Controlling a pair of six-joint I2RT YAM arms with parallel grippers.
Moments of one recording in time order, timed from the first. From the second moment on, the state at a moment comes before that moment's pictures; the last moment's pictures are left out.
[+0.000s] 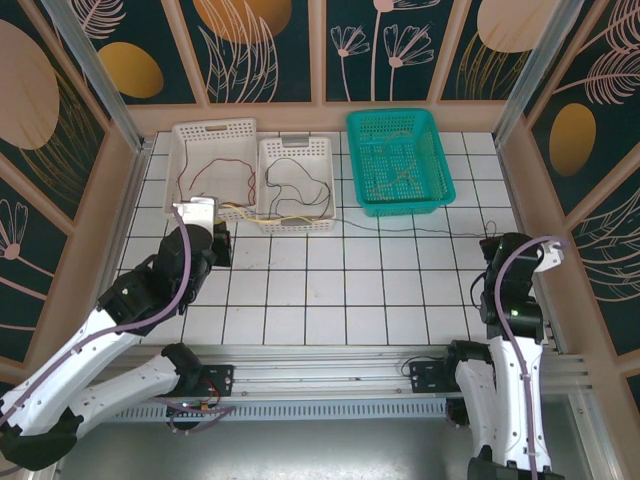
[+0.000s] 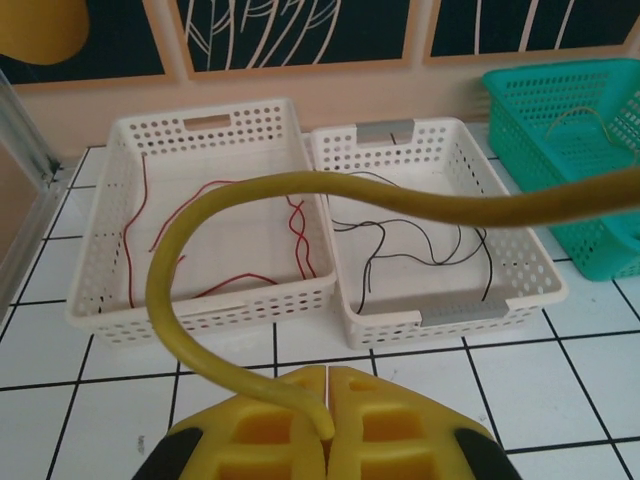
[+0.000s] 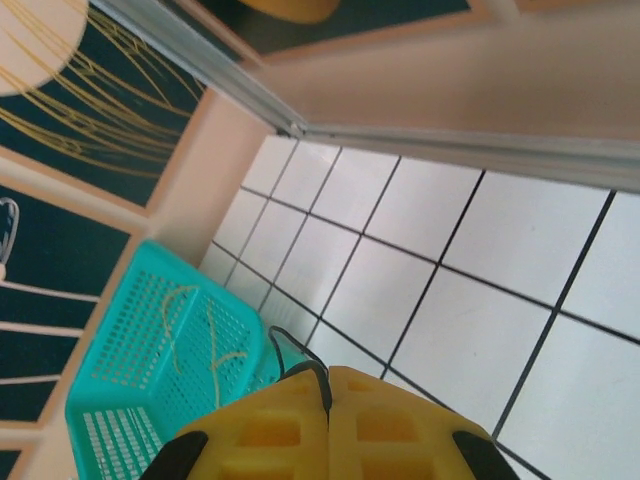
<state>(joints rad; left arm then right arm) -0.78 0.78 0.99 -0.71 -0.60 -0.33 -0.12 0.55 0.66 -0.57 0.28 0.96</state>
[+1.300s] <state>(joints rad) -0.76 1.99 2.02 -0.17 0.00 -0.42 0.12 0.41 0.40 -0.15 -0.27 0.77</state>
